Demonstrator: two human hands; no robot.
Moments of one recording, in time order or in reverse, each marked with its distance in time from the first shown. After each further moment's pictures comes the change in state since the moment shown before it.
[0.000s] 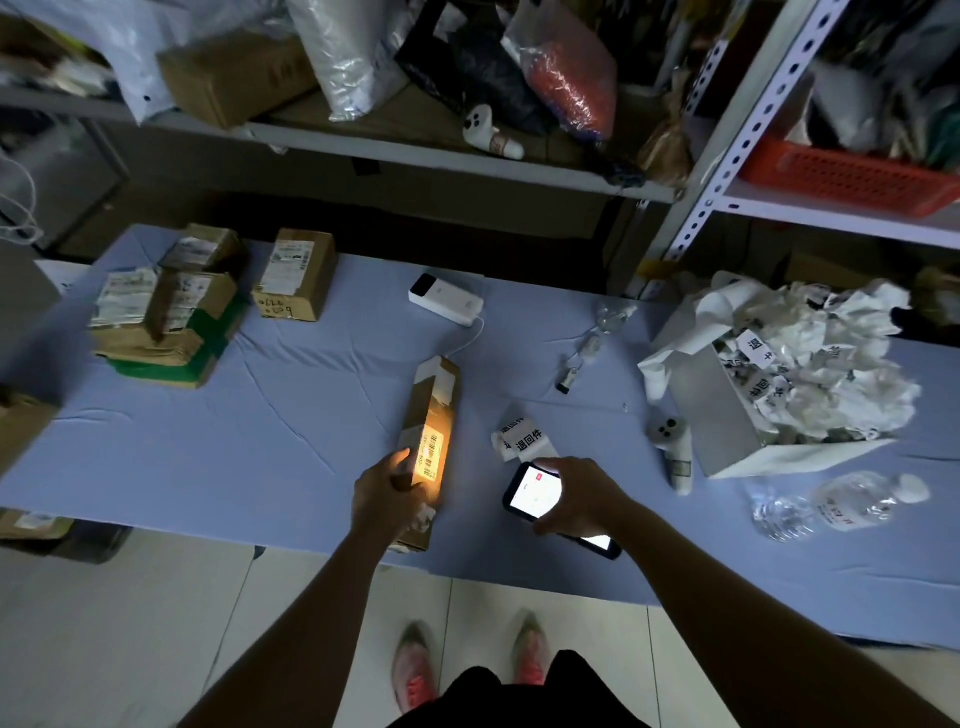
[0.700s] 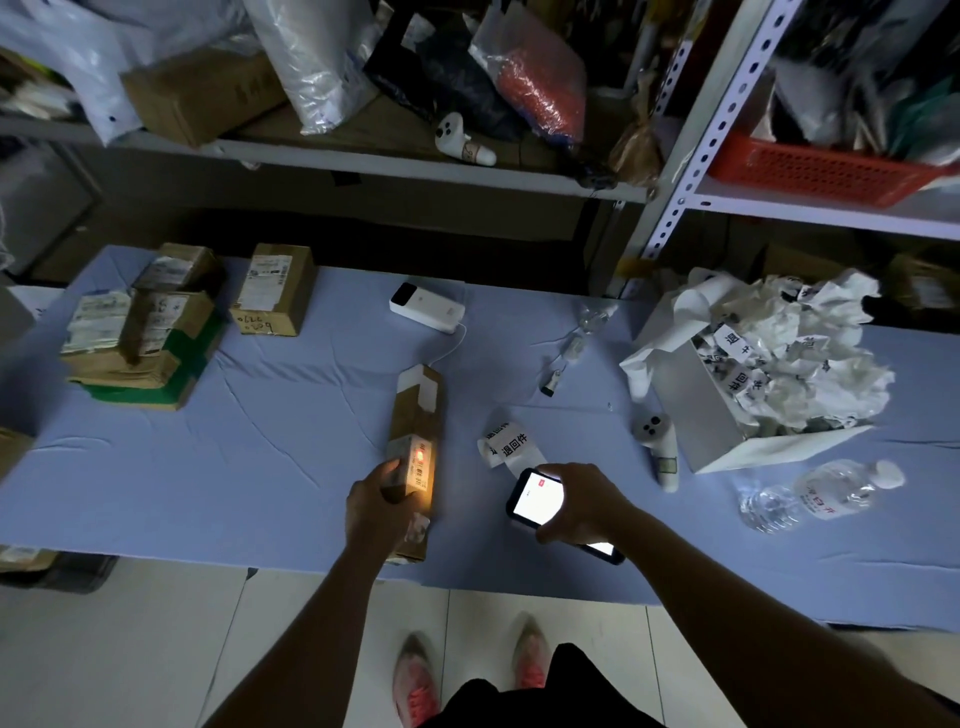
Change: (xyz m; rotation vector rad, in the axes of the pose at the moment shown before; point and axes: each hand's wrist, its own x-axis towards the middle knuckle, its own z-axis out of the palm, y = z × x) left_hand 0.002 -0.001 0.010 -0.017 0.024 -0.017; right_hand -0.006 0.019 0.000 0.052 0.051 0.032
